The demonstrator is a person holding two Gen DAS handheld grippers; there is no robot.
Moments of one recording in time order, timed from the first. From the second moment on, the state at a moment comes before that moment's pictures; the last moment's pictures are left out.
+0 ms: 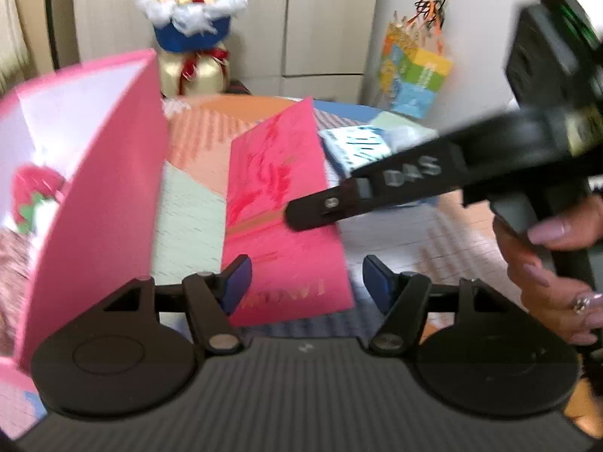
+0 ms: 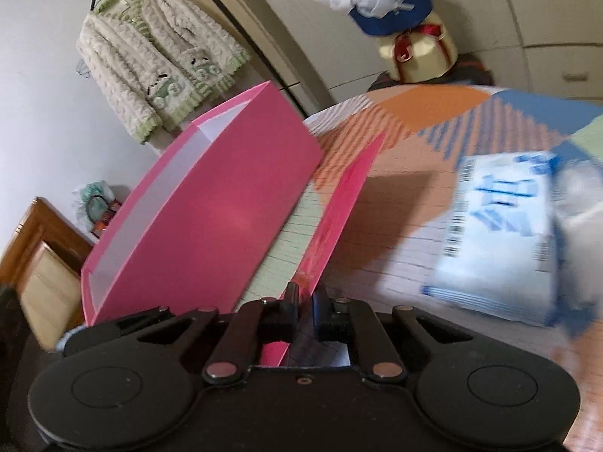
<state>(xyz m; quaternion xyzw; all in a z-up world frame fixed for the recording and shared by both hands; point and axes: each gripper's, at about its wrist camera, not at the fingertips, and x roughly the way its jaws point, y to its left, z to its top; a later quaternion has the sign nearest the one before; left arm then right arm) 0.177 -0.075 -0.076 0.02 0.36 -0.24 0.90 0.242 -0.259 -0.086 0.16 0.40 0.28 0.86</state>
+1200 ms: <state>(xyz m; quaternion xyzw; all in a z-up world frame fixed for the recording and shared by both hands) 0.237 -0.118 -0.114 -0.17 0.40 -0.33 0.83 0.210 -0.385 -0.144 0.27 0.37 0.29 0.84</state>
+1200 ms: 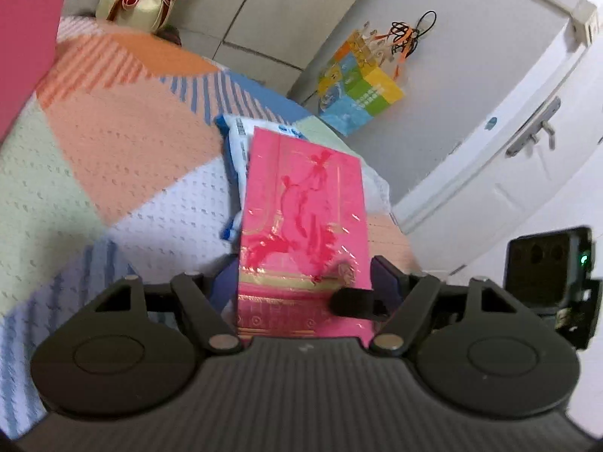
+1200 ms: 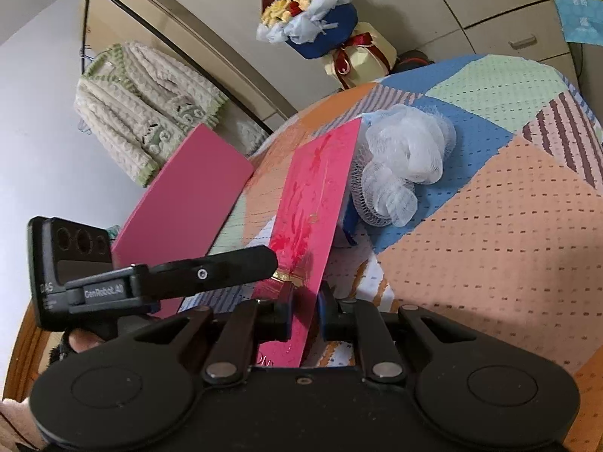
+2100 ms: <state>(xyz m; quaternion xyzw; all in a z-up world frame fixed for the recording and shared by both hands) 0.147 -0.059 -0.070 -0.11 0.43 -0.29 0.85 0.123 -0.311 -0.077 0.15 0.35 0.24 0.89</state>
